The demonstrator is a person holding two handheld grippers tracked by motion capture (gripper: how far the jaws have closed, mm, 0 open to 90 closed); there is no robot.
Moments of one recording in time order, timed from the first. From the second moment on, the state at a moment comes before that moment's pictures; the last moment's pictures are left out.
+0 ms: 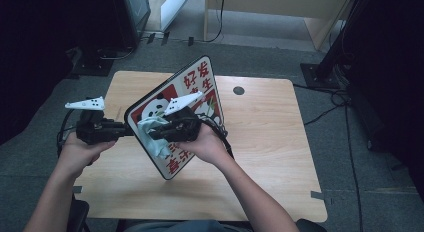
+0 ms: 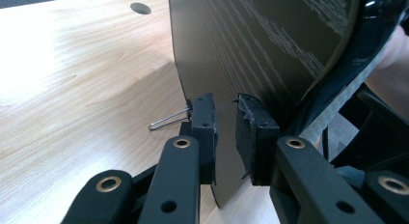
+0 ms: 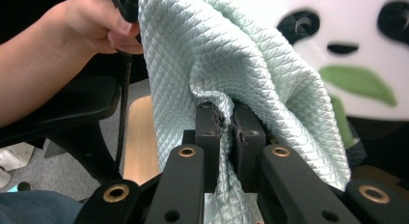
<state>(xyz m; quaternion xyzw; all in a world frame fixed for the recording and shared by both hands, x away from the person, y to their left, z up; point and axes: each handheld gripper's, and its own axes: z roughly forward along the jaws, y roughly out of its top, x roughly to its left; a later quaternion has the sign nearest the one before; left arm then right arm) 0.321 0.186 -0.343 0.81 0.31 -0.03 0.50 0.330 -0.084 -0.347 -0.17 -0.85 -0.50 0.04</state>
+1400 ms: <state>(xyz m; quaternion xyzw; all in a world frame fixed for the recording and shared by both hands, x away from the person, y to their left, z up) 0.321 0.184 -0.344 0.81 0.32 -0.04 0.50 0.315 -0.111 -0.438 -0.21 -0.85 -0.49 0.07</state>
